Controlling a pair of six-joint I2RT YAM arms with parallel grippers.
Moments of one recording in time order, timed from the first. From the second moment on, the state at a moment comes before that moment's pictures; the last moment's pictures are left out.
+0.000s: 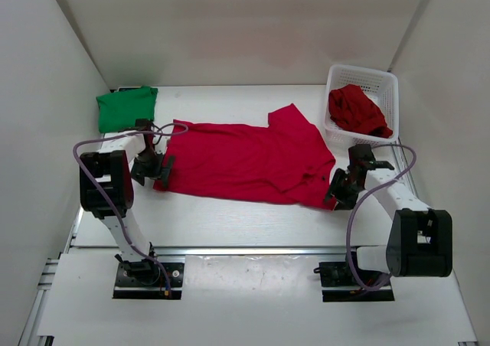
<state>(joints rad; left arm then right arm) 0.06 1.83 1.19 -0.83 -0.02 0.24 0.05 1.31 0.77 -0.75 -0.16 0.46</state>
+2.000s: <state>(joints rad) -0.81 1.52 1.26 -0.66 -0.02 0.67 0.15 1.63 1.08 -0.68 -0.33 0.44</state>
